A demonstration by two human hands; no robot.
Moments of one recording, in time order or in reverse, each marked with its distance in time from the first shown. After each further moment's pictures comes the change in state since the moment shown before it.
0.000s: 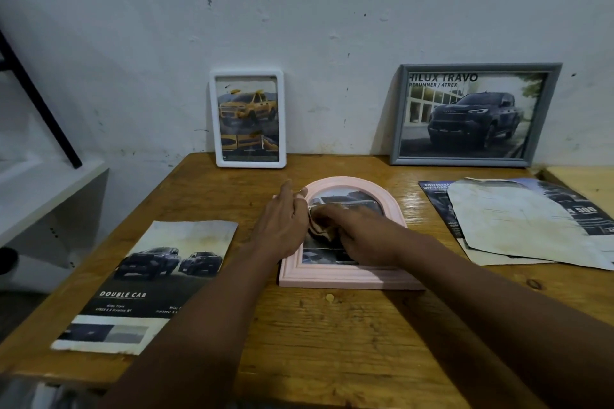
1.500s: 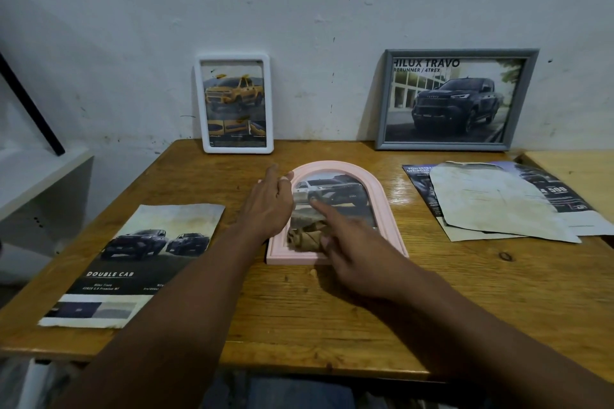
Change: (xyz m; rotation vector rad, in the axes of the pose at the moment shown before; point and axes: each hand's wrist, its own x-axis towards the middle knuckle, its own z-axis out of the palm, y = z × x) left_hand -0.003 0.002 -0.001 -0.024 0.025 -0.009; right_hand -0.063 -0.031 0.028 0.220 0.187 0.010
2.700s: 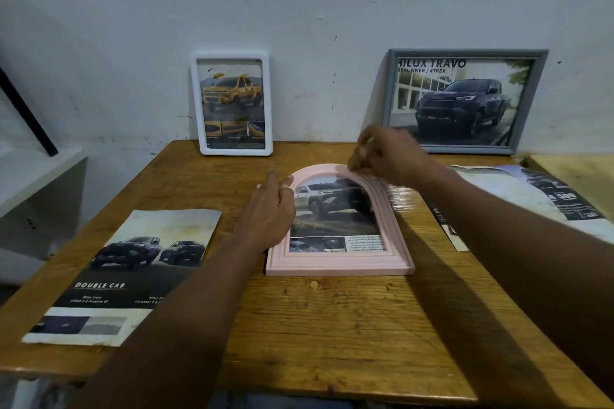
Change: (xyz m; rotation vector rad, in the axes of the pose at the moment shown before) left_hand -0.004 0.002 0.001 0.052 0.030 0.050; right_hand 0.105 0.084 -0.094 -0.134 0.206 0.255
